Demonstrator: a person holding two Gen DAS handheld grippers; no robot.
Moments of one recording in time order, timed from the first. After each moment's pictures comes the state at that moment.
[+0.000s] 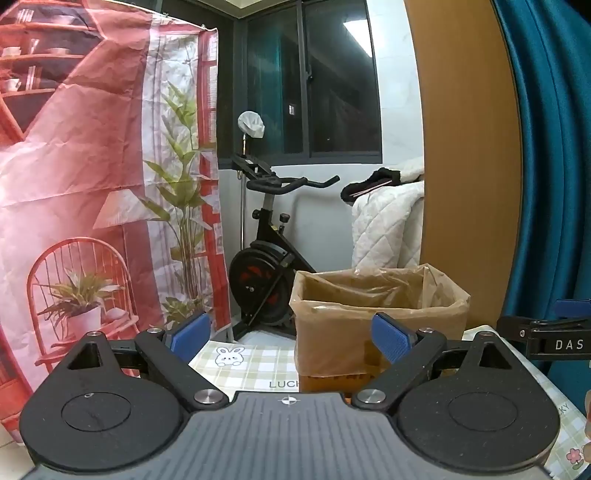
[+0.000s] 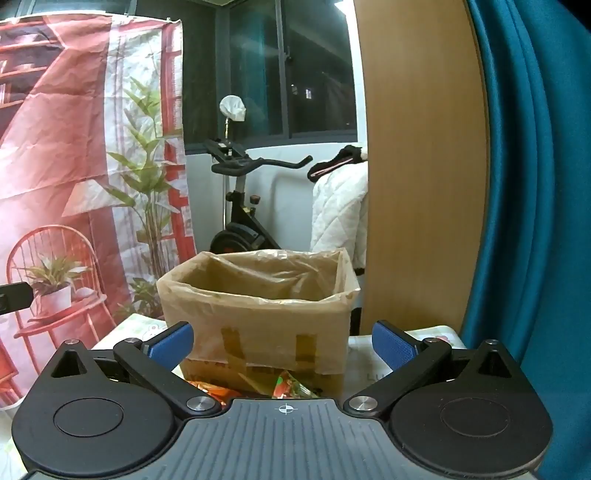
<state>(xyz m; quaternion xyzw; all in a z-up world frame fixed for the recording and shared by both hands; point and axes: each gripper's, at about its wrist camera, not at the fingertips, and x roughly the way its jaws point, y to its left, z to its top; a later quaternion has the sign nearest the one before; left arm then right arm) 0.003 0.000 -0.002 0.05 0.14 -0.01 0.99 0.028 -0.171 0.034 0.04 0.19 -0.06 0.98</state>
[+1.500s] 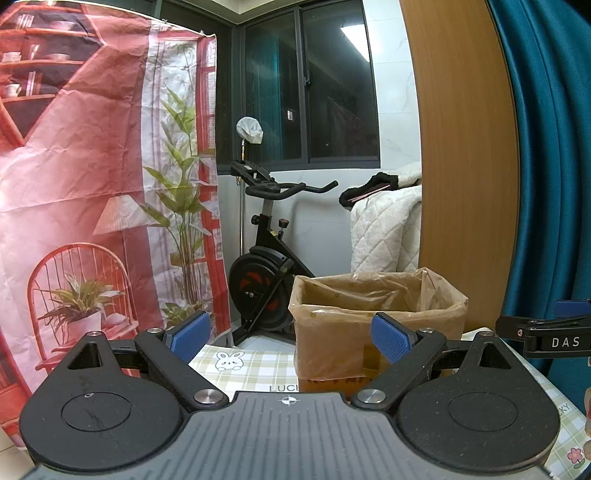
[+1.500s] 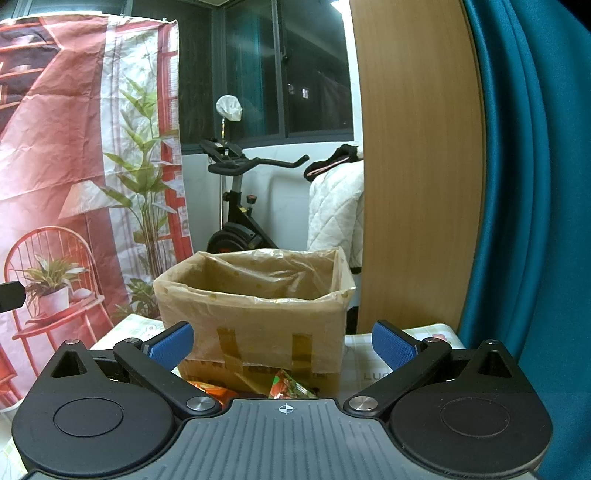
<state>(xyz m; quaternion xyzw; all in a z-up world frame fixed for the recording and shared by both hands) -0.004 0.000 0.002 0.05 0.13 -0.01 0.99 0.029 -0.175 0.032 0.04 0.20 -0.06 0.98</state>
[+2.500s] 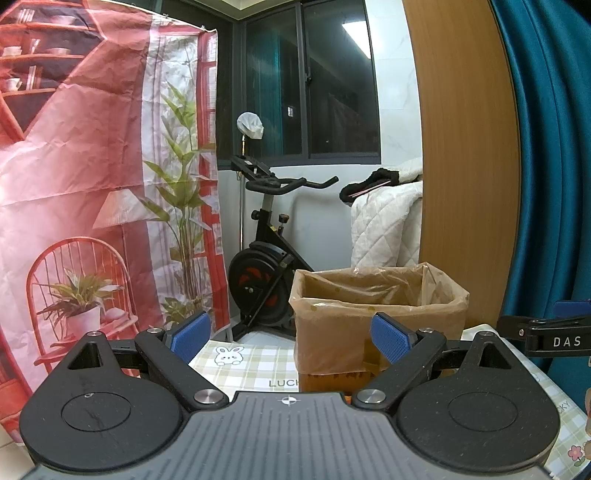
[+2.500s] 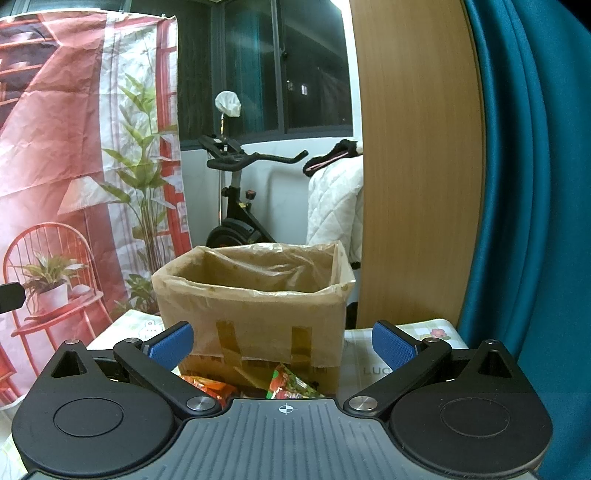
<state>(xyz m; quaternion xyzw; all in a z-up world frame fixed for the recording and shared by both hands) -0.003 0.001 -0.003 0.04 0.14 -0.02 0.99 0.030 -0.180 0.026 0.04 0.20 -0.06 0.98</state>
